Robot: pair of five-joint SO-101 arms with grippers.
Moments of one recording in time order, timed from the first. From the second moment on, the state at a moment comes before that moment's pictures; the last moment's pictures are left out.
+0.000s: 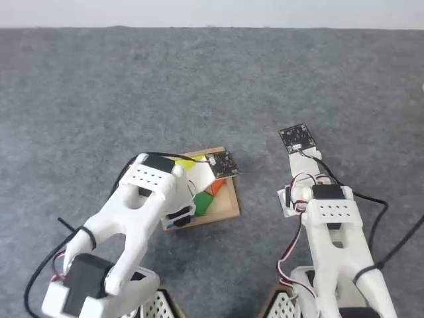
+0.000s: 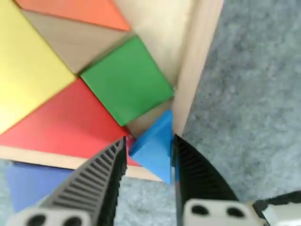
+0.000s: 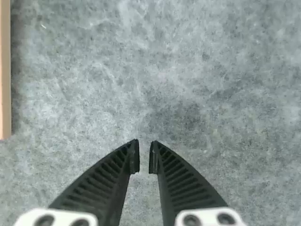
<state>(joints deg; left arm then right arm) 12.7 -12.5 48.4 69.8 -41.7 -5.2 -34.2 63.4 49.9 15.3</state>
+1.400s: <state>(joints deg) 1.2 -9.4 39.0 68.4 -44.4 -5.2 -34.2 63.4 49.9 15.3</state>
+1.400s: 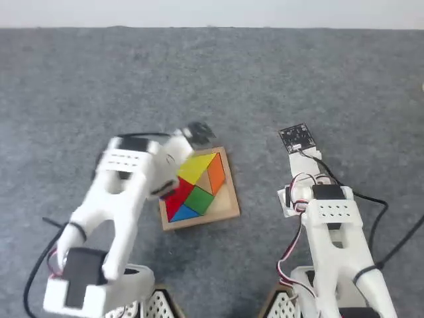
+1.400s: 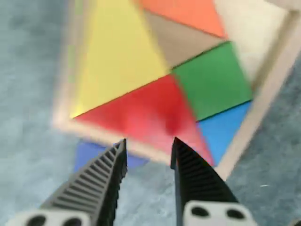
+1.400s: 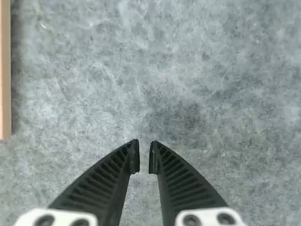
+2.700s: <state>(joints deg) -0.3 -0.7 32.4 64.4 -37.7 -5.2 -34.2 63.4 49.9 15.3</state>
